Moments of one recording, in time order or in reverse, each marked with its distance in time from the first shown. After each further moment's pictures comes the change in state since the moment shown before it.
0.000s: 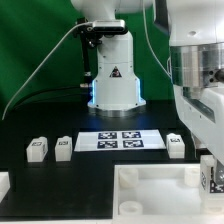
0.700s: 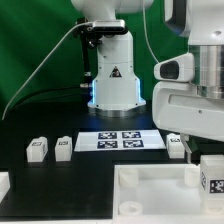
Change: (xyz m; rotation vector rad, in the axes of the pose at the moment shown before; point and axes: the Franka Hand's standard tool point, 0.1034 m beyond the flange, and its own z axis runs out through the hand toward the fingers) arm -0.015 0.002 0.002 -0.022 0.042 -0.910
